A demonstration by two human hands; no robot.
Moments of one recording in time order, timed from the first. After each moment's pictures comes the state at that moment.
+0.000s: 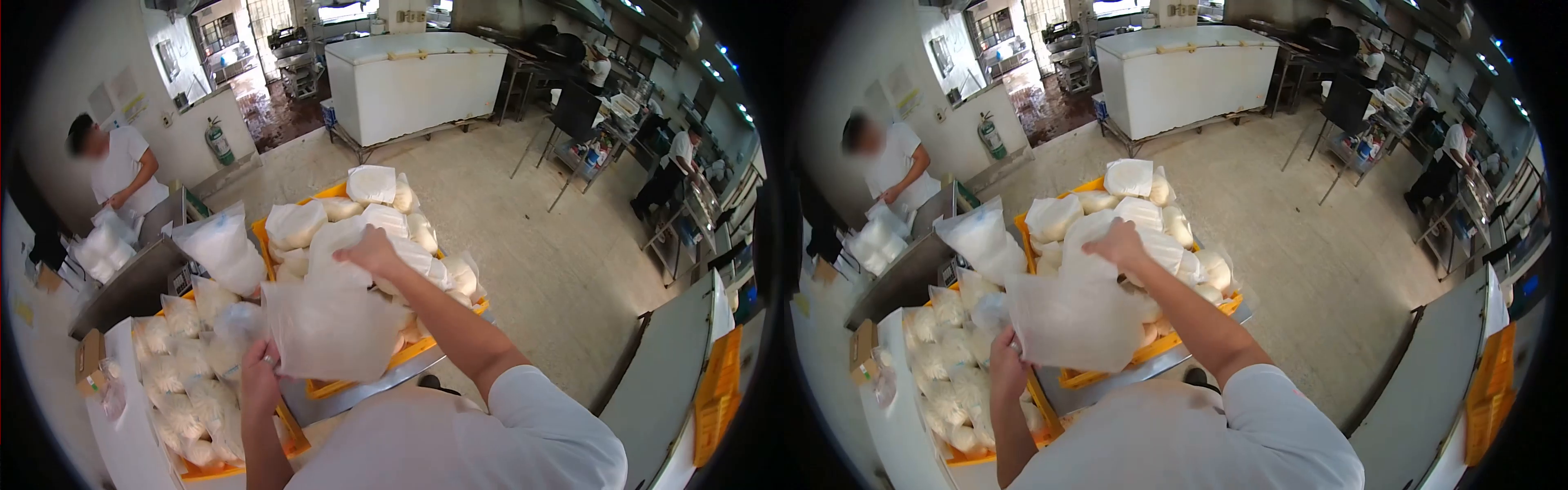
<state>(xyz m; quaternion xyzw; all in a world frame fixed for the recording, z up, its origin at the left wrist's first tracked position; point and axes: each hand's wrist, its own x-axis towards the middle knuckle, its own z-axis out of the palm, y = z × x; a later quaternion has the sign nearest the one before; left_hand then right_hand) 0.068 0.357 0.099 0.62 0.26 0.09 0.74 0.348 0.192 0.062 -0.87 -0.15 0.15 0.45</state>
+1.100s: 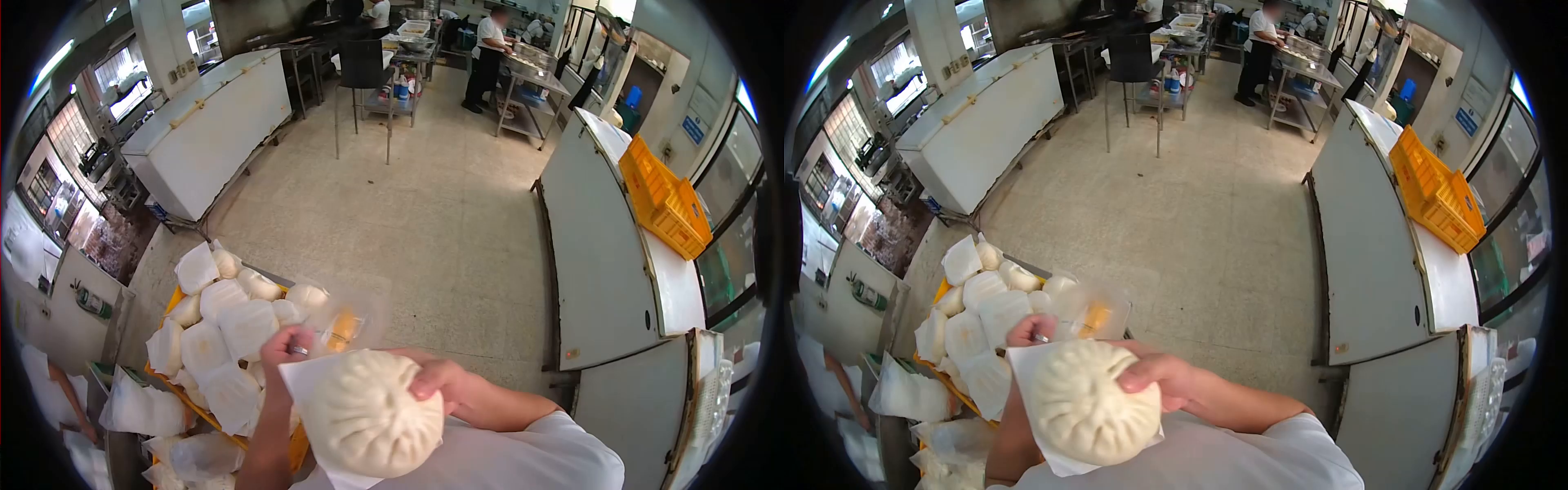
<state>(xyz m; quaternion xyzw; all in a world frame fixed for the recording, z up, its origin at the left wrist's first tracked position) 0.229 0.141 0.062 0.75 -0.18 -0.07 0.63 0.086 -0.074 0.141 -0.19 -0.10 0.27 0.94</state>
